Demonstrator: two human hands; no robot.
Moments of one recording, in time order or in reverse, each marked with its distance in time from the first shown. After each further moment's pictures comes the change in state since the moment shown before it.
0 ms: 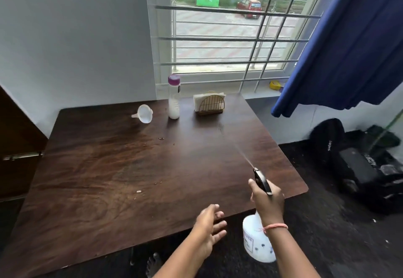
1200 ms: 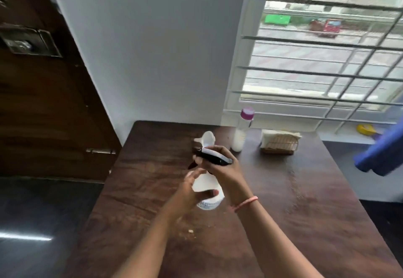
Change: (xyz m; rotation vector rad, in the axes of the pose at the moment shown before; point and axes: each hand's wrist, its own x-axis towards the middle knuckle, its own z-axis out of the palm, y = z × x) left_hand 0.010 0.214 -0.151 0.514 0.151 0.855; right_hand -0.021 -0.212 0.212 0.644 -0.907 -0.152
